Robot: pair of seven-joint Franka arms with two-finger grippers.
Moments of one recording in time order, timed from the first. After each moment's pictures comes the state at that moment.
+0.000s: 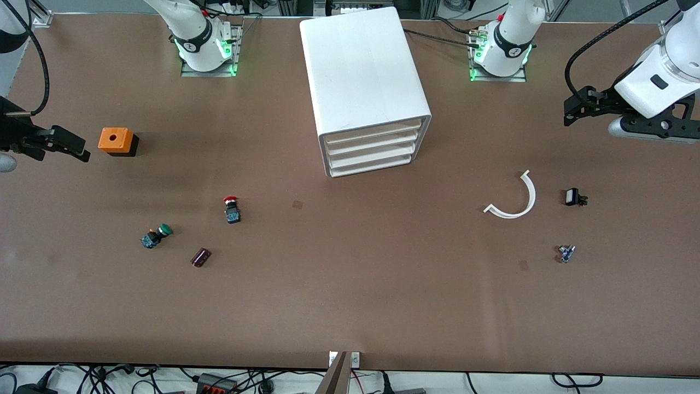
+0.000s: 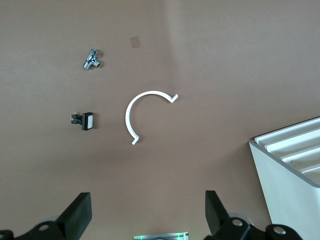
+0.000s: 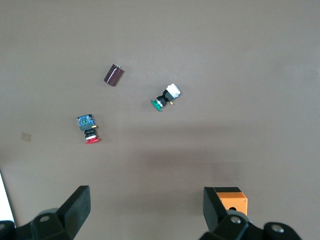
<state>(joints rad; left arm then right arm) -0.01 -0.02 -0.10 -1.60 0.00 1.49 -0.01 -0.02 0.06 -0.04 -1.65 0.02 1.72 -0.04</state>
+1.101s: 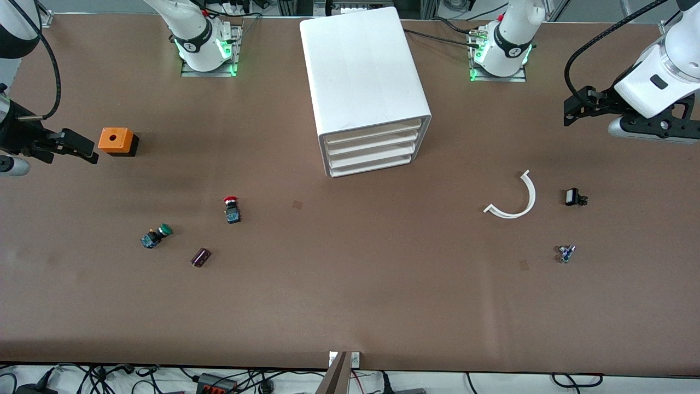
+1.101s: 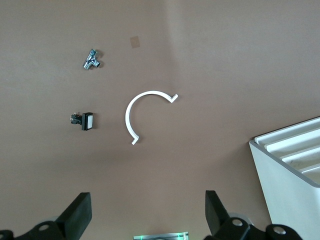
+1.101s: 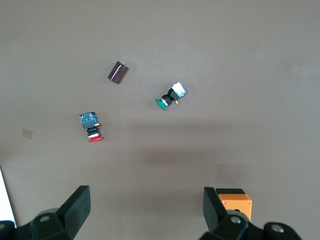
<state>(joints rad) -0.01 -0.02 -0.10 -1.60 0.00 1.49 -0.01 0.00 0.08 -0.04 -1.65 0.02 1.73 -0.04</state>
